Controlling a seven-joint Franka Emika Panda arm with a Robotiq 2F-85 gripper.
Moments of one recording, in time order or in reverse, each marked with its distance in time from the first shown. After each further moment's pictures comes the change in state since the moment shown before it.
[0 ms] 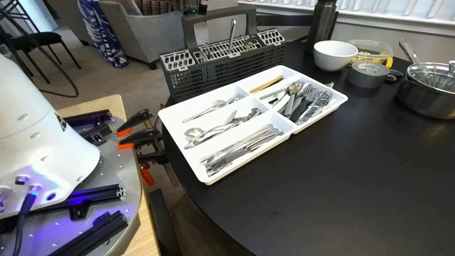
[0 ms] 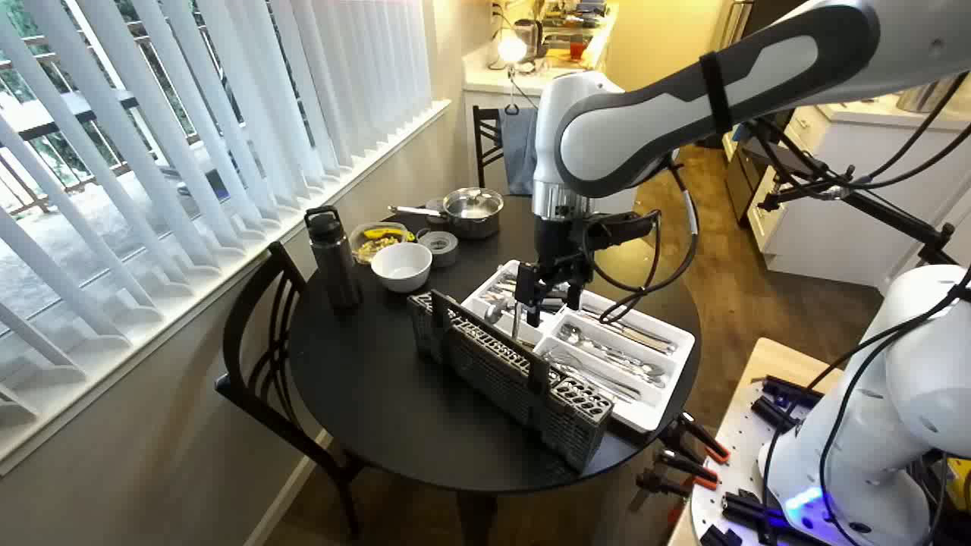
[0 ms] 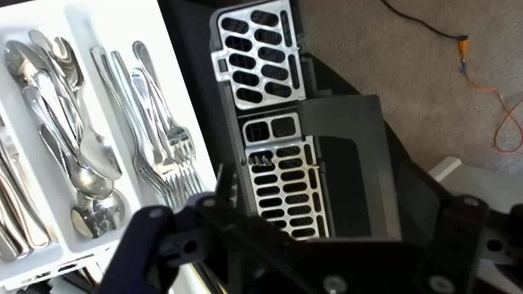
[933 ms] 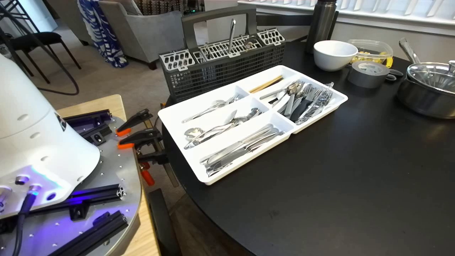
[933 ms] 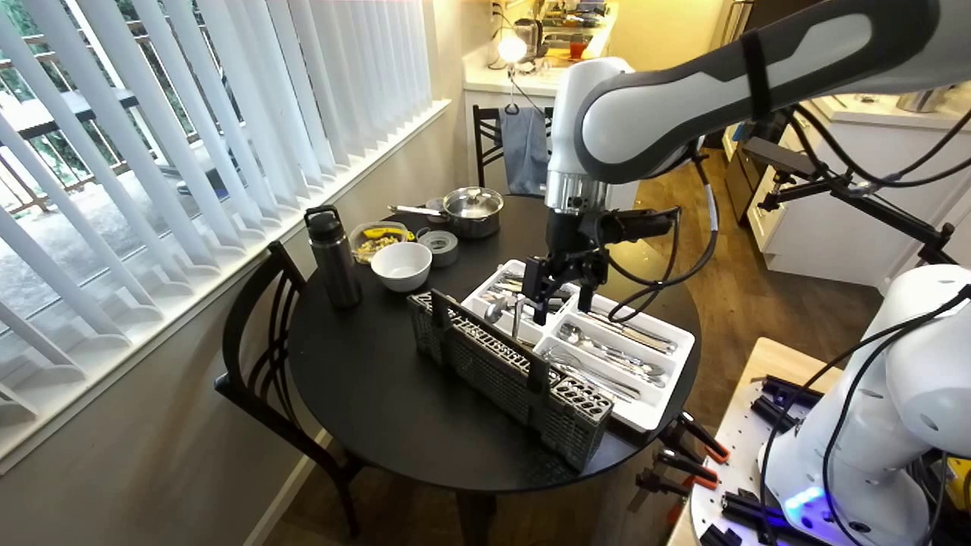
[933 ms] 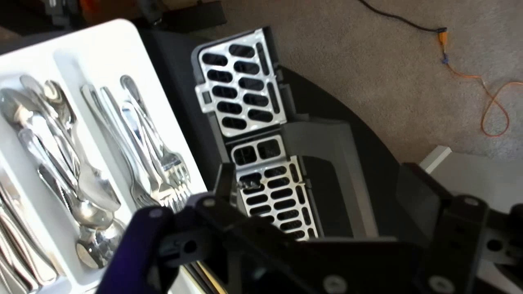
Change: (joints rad) arm 0.000 -0.091 0.006 -0.047 0.060 -0.037 0.079
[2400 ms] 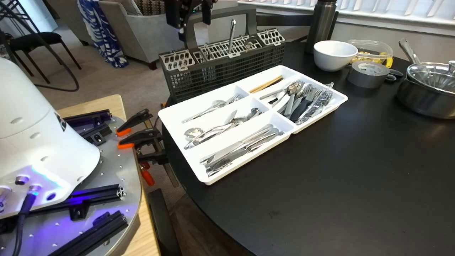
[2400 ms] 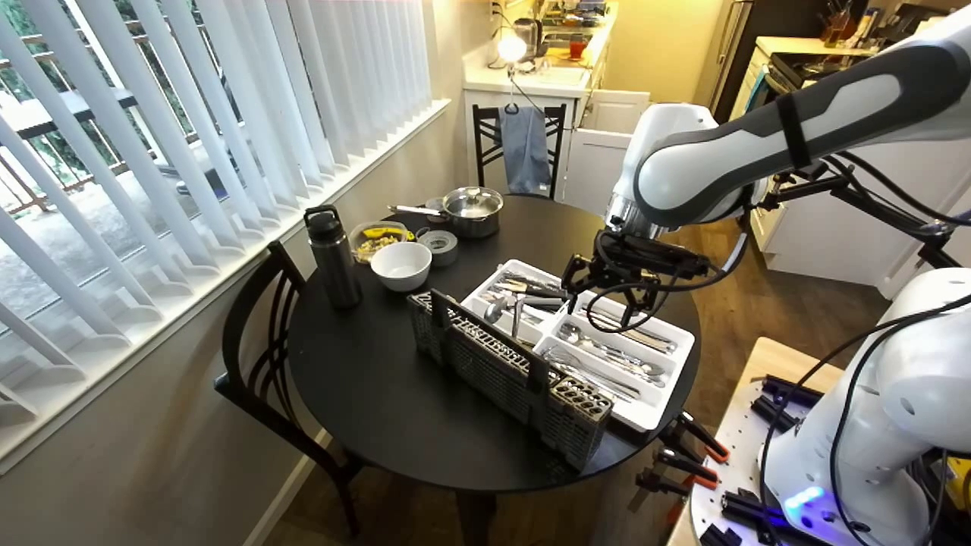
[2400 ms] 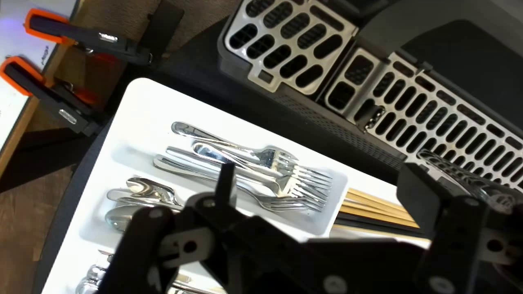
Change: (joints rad) arm -0.149 -0.149 0.003 -0.321 0.073 0.297 0.504
